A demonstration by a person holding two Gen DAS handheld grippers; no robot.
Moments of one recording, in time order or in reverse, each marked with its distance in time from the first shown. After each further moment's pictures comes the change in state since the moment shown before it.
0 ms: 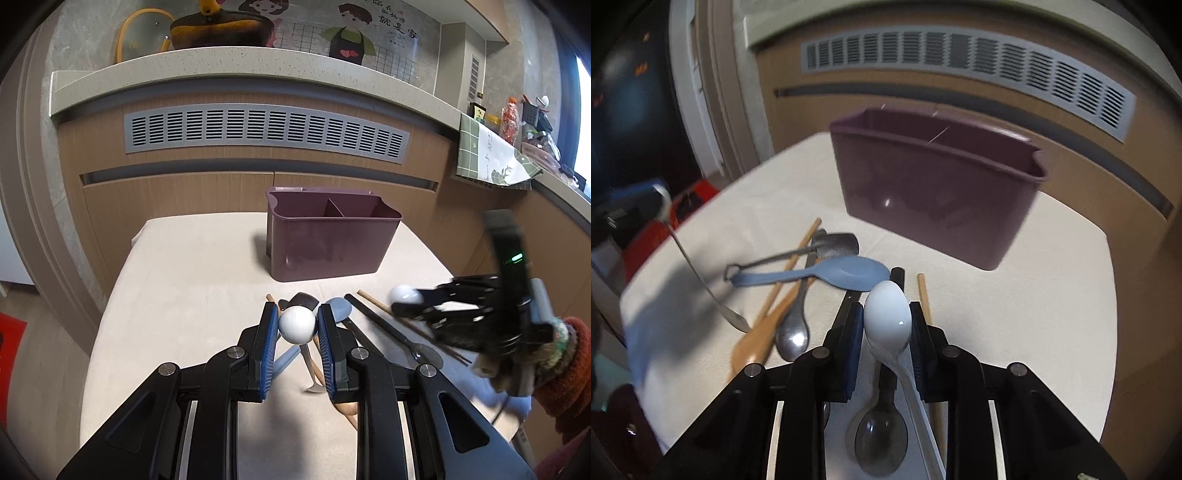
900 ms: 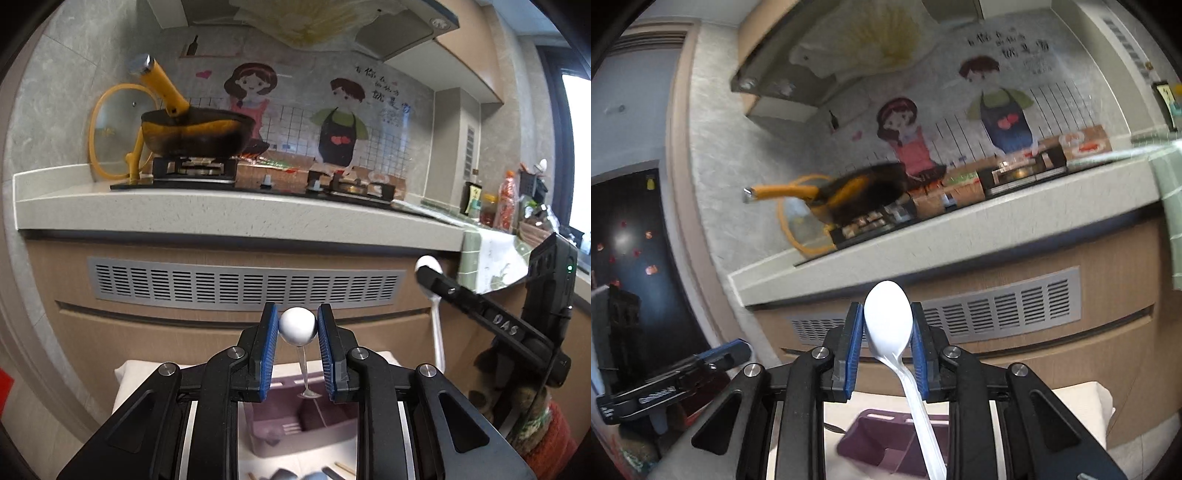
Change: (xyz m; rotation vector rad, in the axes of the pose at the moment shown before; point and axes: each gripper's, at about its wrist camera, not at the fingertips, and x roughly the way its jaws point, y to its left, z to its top) left arm 0.029 -0.007 0.198 0.000 -0.274 -0.036; right arm -0.110 -0.089 0.150 0.334 -0.689 0.100
